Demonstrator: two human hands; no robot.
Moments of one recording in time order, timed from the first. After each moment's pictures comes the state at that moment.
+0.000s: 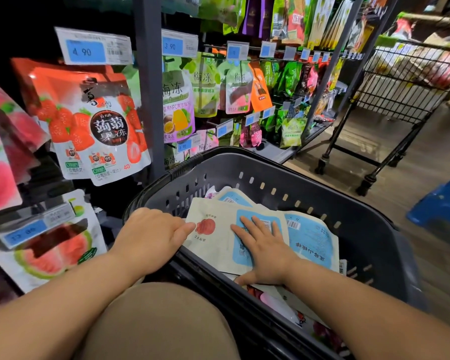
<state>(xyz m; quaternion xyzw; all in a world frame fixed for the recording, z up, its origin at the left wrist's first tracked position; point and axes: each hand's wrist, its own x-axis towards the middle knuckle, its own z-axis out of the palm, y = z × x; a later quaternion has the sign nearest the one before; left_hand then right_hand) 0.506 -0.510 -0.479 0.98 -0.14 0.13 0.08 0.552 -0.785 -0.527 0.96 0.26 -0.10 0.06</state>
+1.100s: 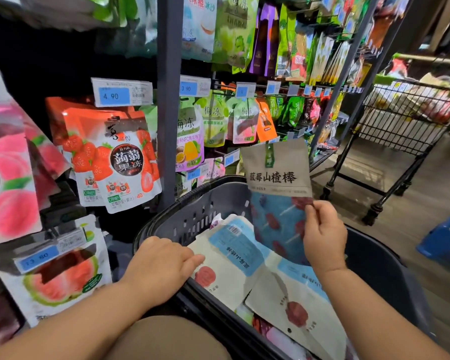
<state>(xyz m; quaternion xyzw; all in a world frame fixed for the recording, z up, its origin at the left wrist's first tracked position) 0.499 -0.514 -0.470 0.98 -0.13 0.10 0.07 0.560 -0.800 -0.432 0.84 0.01 0.32 -0.44</state>
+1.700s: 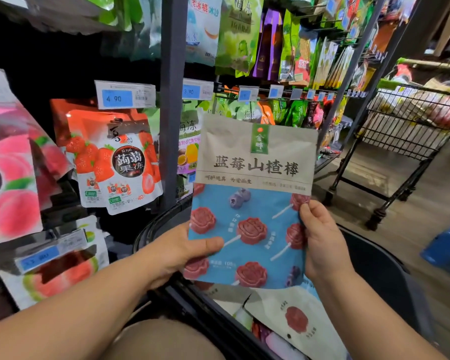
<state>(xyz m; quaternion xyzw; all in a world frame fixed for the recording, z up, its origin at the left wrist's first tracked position) 0.505 -0.537 -0.432 0.64 -0.07 -0.12 0.76 0.534 -0.768 -0.397 0.56 0.03 0.05 -0.83</state>
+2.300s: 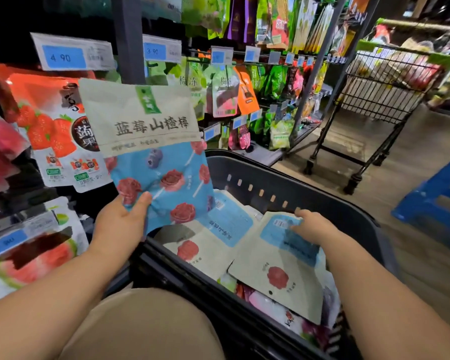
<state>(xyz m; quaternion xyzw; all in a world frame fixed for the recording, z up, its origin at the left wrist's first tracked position) 0.498 -0.524 -0.444 0.81 0.16 0.20 0.53 0.592 -0.874 -0.468 0.97 -0.15 -0.13 -0.13</state>
